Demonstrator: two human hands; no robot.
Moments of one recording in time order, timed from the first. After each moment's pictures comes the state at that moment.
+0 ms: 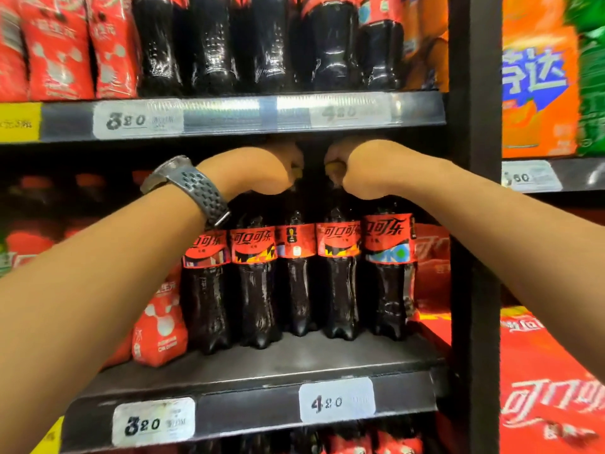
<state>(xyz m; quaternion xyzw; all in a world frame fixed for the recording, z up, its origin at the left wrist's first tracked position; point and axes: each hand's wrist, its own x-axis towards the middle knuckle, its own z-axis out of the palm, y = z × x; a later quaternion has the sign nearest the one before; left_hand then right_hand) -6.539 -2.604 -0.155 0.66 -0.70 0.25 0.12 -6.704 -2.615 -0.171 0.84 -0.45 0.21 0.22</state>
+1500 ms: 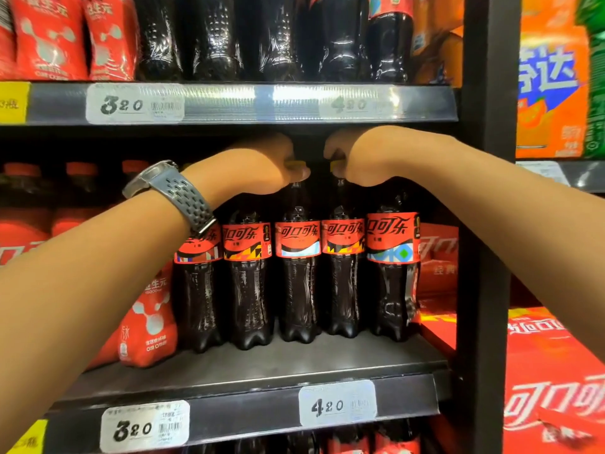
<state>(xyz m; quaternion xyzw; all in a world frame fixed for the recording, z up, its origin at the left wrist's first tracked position) -6.533 -2.592 -0.165 0.63 -0.70 0.24 0.22 -6.695 -2.610 -0.154 0.84 -0.46 0.16 0.24</state>
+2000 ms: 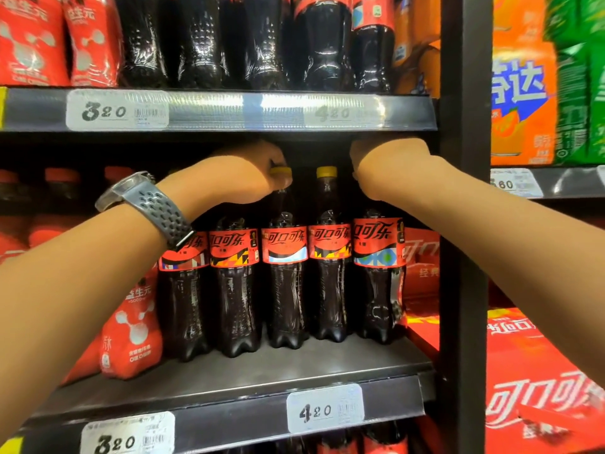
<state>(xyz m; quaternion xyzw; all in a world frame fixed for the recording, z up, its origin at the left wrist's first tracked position) -6.526 -2.589 -0.167 0.61 -0.72 0.23 0.24 -6.720 -2.610 -0.174 0.74 -0.56 0.21 0.30</state>
